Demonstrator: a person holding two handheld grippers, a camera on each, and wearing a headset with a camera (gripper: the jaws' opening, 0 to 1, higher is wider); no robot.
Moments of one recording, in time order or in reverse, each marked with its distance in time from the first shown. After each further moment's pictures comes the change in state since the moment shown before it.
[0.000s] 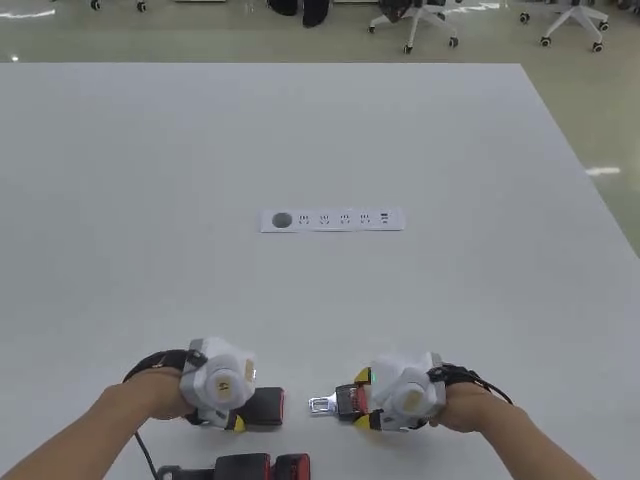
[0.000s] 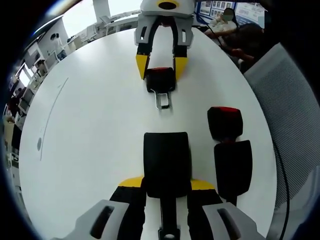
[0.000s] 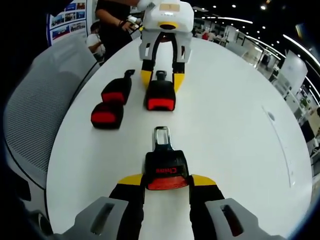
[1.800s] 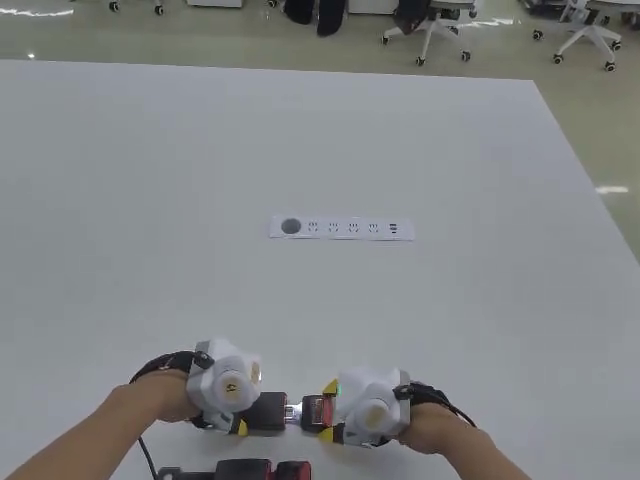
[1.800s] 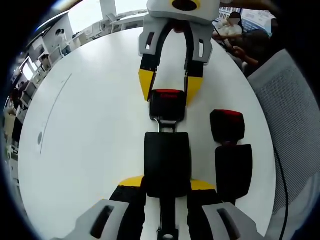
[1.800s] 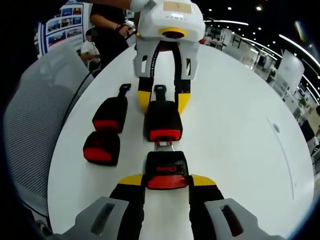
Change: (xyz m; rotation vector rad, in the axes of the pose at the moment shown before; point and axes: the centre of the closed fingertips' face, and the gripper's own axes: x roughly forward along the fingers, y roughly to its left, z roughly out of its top) left arm 0.000 0.000 0.003 -0.045 -0.007 0.010; right arm 0.026 0.009 0.047 0.029 -0.050 -0.013
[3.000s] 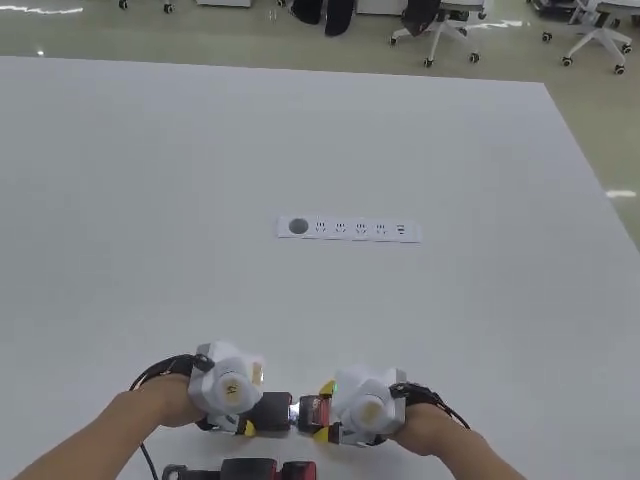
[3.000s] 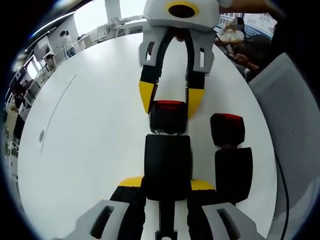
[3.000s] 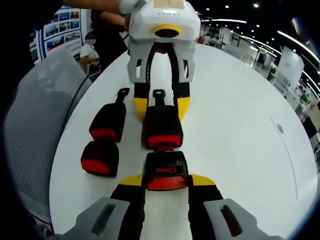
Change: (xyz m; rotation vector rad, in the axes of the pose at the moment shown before) left arm 0.002 0.001 0.001 -0.023 -0.057 0.018; right arm 0.010 0.000 0.014 0.025 -0.005 0.023
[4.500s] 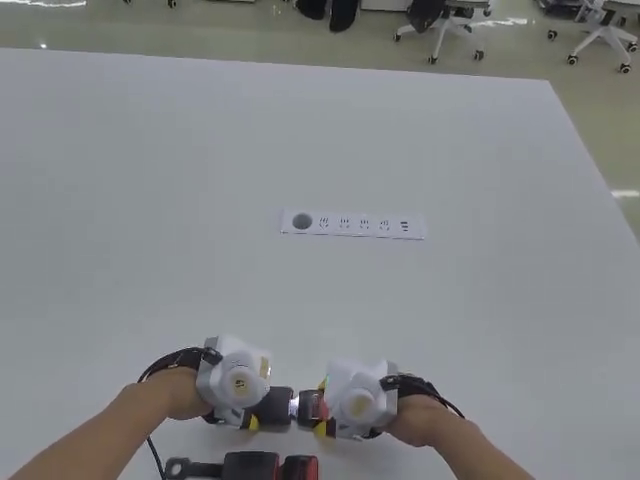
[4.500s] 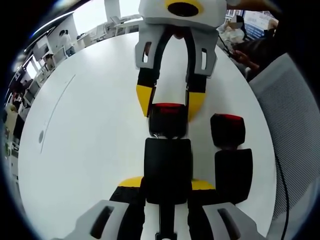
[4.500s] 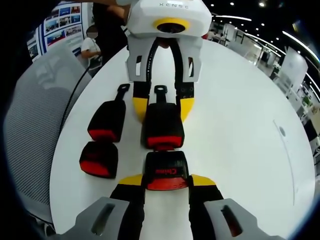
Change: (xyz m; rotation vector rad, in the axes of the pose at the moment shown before) left arm 0.003 -0.001 -0.001 0.003 0.022 -0.001; right arm 0.007 0.000 -0.002 -0.019 0.056 0.003
